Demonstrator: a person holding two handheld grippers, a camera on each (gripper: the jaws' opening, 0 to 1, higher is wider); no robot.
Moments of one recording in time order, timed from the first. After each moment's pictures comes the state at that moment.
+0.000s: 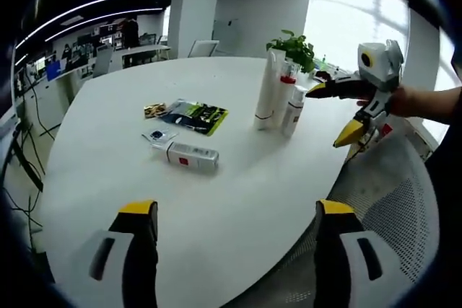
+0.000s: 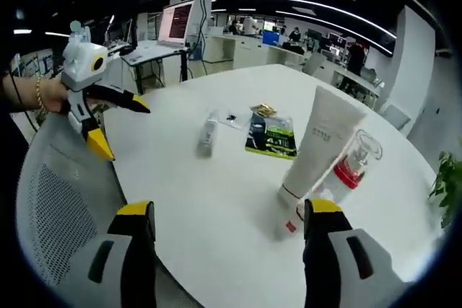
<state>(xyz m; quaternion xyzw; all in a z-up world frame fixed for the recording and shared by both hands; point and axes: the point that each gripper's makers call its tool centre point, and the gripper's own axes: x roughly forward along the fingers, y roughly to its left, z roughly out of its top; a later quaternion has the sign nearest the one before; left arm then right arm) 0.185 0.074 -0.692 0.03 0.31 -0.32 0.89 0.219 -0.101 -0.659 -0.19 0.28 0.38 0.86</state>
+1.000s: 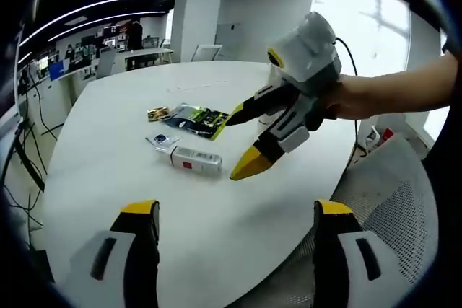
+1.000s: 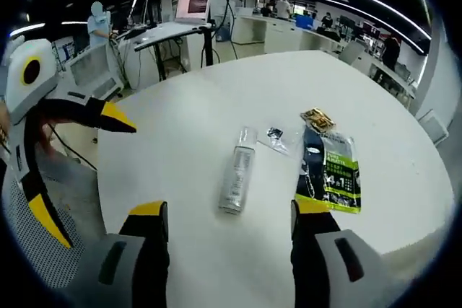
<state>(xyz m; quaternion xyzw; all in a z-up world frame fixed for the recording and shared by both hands) 0.189 0.077 -0.688 0.02 0.30 -0.31 0.90 0.284 0.027 -0.722 -0.21 0.34 0.44 0.80</state>
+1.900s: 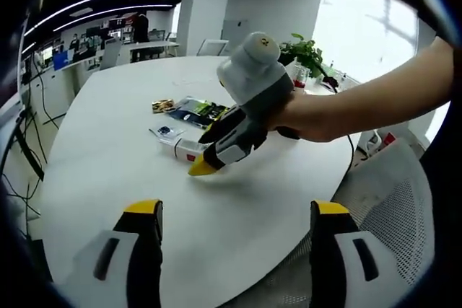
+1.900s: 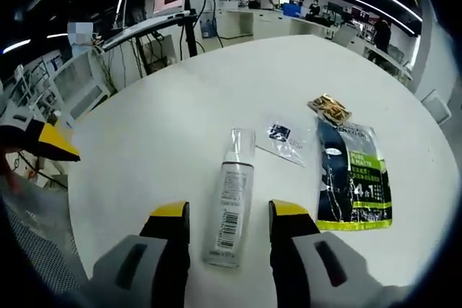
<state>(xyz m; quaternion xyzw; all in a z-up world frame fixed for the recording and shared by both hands) 0.188 0.082 -0.694 0.01 0.32 -0.30 0.90 0.322 0.062 -0.772 -0.18 0.37 0.42 0.81</state>
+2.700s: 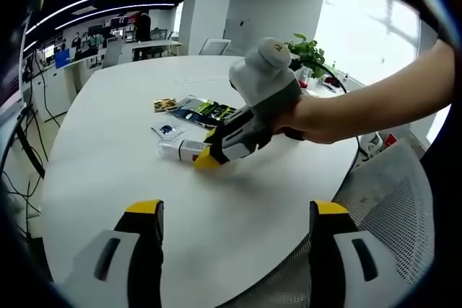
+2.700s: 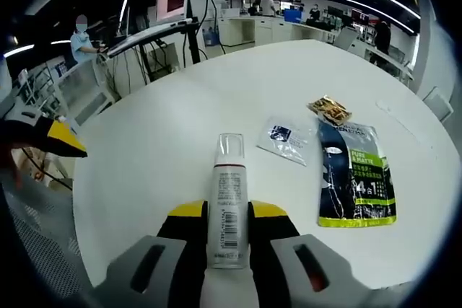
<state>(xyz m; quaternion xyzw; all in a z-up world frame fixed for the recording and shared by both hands) 0.189 0.084 -0.693 0.01 0.32 -0.30 0.90 0.315 0.055 -0.760 -0.16 0.35 0.44 0.81</state>
